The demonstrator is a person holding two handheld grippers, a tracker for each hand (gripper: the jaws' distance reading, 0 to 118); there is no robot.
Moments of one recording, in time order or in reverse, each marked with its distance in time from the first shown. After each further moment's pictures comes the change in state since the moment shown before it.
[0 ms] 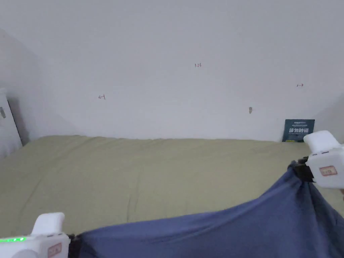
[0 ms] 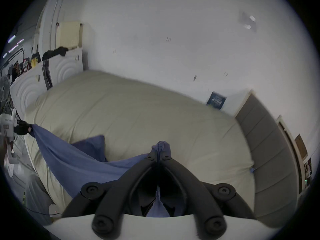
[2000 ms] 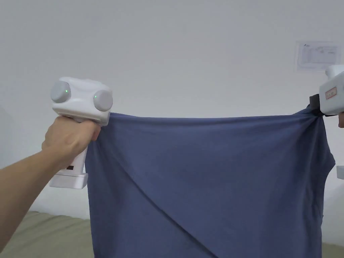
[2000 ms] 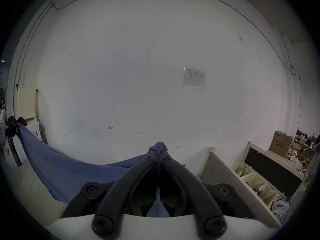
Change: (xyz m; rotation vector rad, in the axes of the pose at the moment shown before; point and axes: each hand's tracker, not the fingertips) left arm 0.170 0.452 -0.047 0.473 0.297 -0.109; right arm 0.166 0.303 -0.061 0.372 -0.322 -0.233
